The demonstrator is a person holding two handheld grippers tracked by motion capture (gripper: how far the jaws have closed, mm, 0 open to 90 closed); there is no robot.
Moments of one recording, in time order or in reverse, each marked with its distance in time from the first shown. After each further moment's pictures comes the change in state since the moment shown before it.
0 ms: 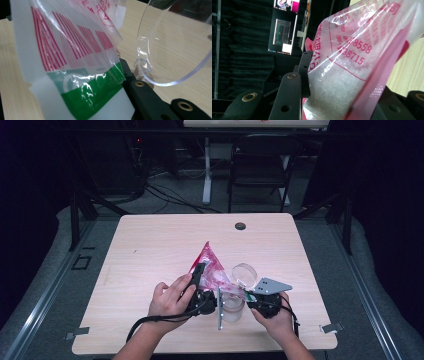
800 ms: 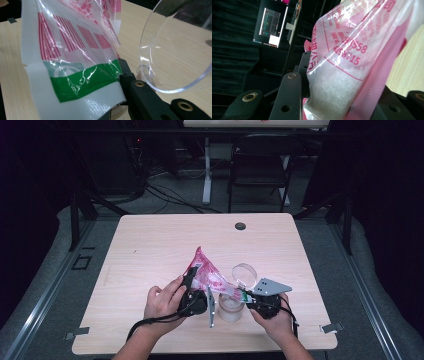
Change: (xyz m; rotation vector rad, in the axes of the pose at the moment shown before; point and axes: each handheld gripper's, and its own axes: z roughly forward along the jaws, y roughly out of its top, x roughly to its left) left arm -0.009 -0.022 0.005 0.027 -0.086 -0.119; right arm 0.006 0.005 -0.003 -0.018 -0.010 -0.013
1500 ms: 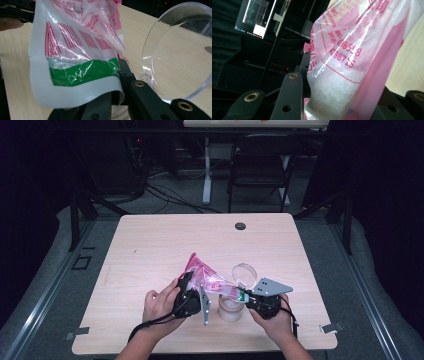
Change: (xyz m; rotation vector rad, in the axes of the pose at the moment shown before) left arm -0.007 -0.016 0.005 0.021 -0.085 -0.116; right arm 0.005 0.007 -0.003 -0.037 0.004 -0.006
